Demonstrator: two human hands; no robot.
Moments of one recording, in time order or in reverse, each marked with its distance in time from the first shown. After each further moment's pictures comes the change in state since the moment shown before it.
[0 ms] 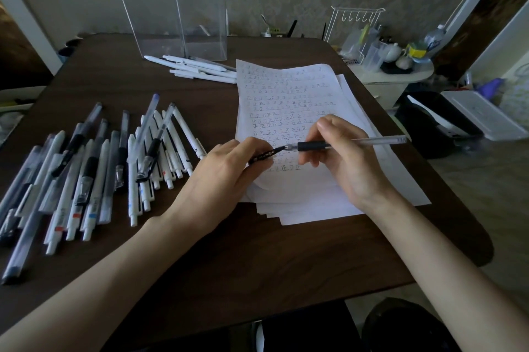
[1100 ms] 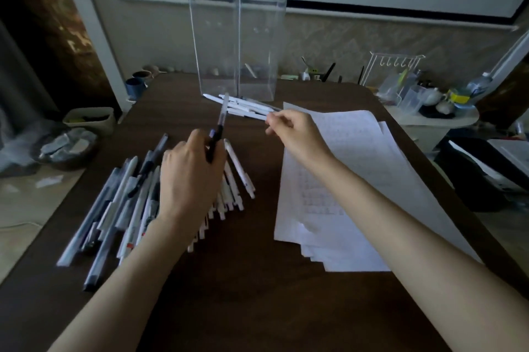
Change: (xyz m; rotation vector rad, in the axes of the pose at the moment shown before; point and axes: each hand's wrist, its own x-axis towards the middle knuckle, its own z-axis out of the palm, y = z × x) left_hand 0.004 -0.047 -0.063 0.341 0.458 -0.544; right_hand 0.129 0.005 0.089 -0.571 0.012 0.027
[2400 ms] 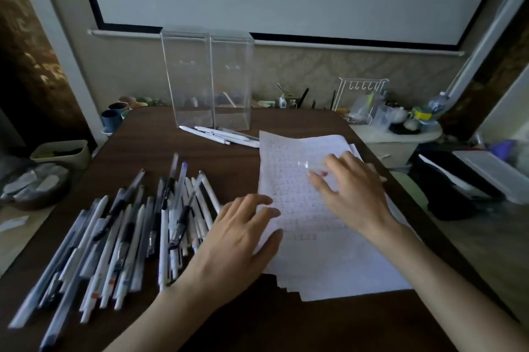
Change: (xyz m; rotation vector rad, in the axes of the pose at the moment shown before) left_hand -0.046 0.041 0.016 -0.108 -0.431 0.595; right_hand -0.070 0.044 -0.092 -0.821 0.233 -0.186
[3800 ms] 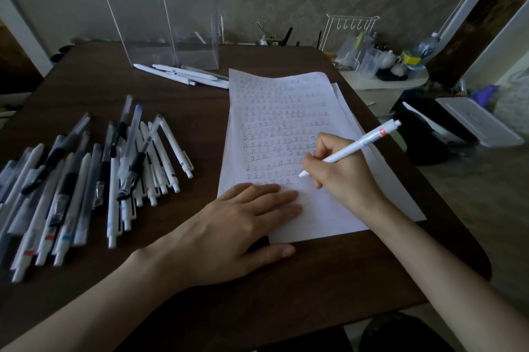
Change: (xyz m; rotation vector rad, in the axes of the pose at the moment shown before) left_hand -0.007 0.019 0.023 -0.030 -0.452 0.287; right_hand -0.052 0.002 0.003 0.854 -0.132 0.390
